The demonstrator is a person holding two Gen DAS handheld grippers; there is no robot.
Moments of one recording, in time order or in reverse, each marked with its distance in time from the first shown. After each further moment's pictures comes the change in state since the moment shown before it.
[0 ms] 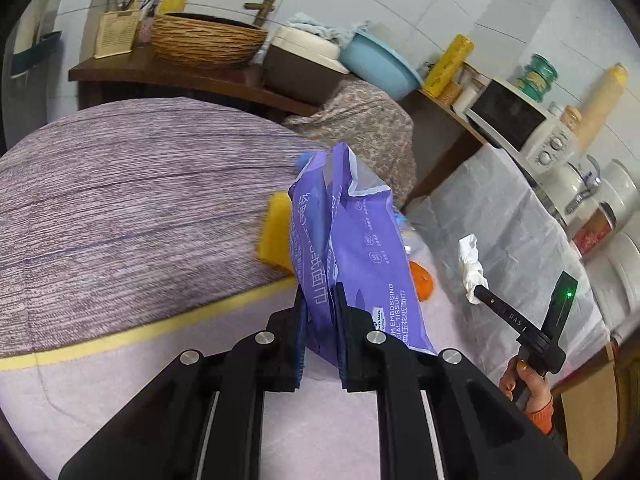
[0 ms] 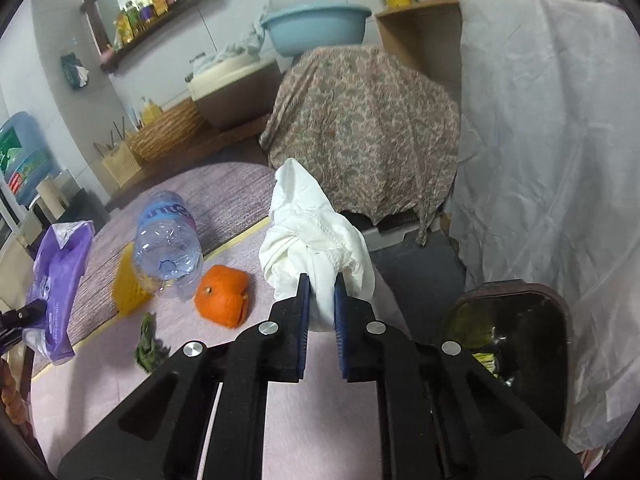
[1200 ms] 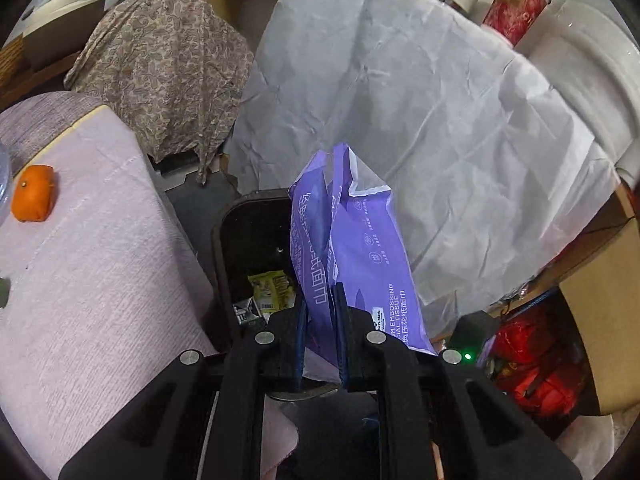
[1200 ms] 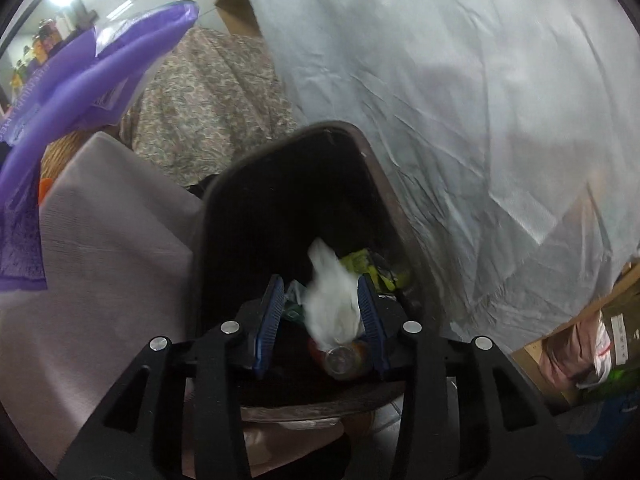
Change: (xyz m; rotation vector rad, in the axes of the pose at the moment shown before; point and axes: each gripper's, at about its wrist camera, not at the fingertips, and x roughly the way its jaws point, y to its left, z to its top) left arm 0.169 -0.280 -0.134 0.399 0.346 -0.167; right arm -0.046 -0.197 -0.181 0.336 0.051 -0.272
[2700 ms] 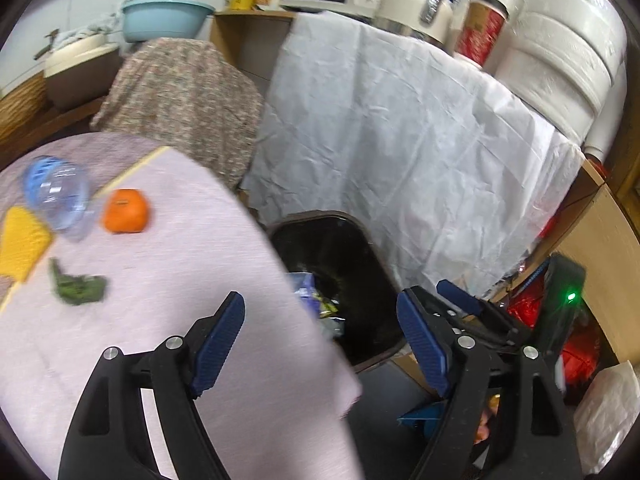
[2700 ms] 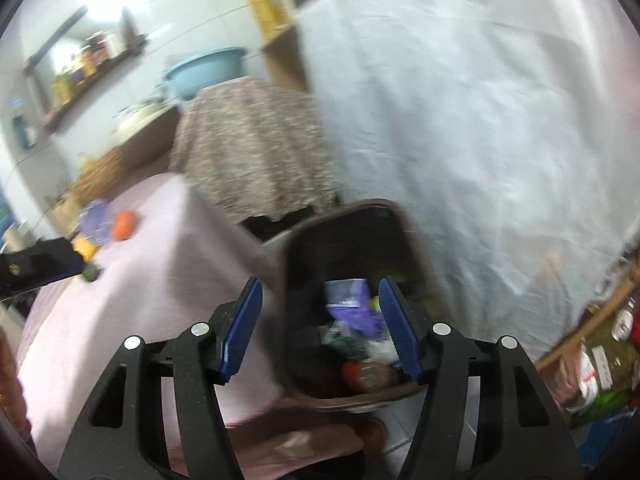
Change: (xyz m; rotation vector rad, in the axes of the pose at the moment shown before) left arm -0.092 0.040 -0.034 0.098 -0.140 0.050; right arm -0.112 0.077 0.013 -0.115 -0.158 0.107
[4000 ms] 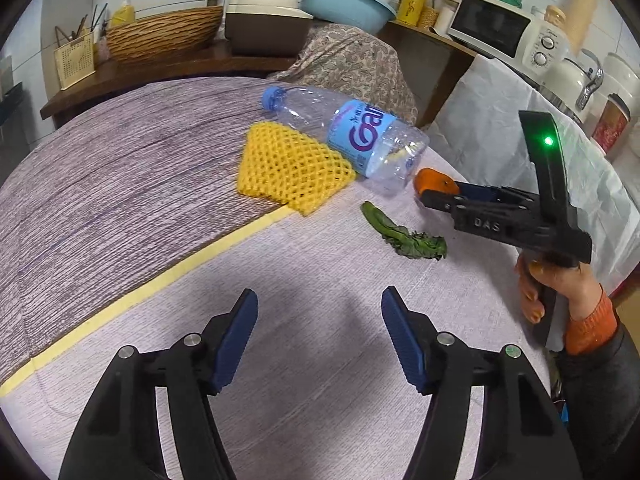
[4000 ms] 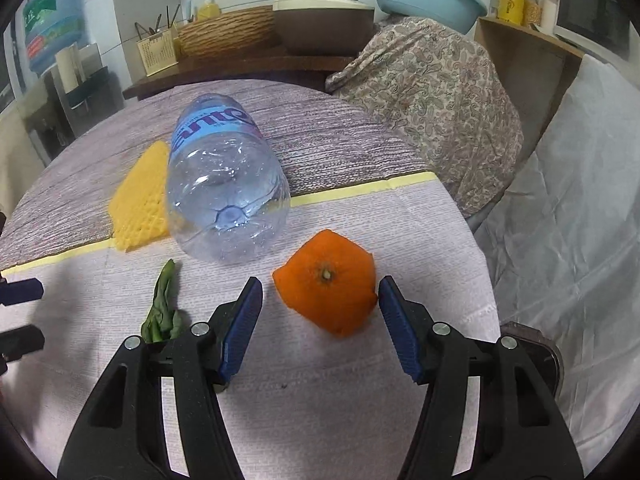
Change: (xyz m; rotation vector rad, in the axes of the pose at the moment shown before) left arm -0.082 0.214 -0.056 -0.275 -0.009 0.247; right arm 0.171 0.269 0.056 -0.588 0.278 0.150
